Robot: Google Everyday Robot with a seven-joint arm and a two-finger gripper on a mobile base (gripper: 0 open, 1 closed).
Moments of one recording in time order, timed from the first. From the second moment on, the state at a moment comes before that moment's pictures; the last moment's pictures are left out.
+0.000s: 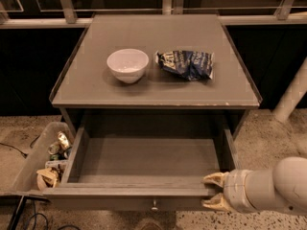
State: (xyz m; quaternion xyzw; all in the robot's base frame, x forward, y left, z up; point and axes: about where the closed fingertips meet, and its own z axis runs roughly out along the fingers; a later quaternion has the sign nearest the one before) arm 0.372 -0.175 0.643 -0.63 0.72 0.07 0.29
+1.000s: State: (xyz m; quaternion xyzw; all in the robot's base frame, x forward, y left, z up) arm 0.372 -0.175 0.643 -0.63 0.72 0.07 0.29
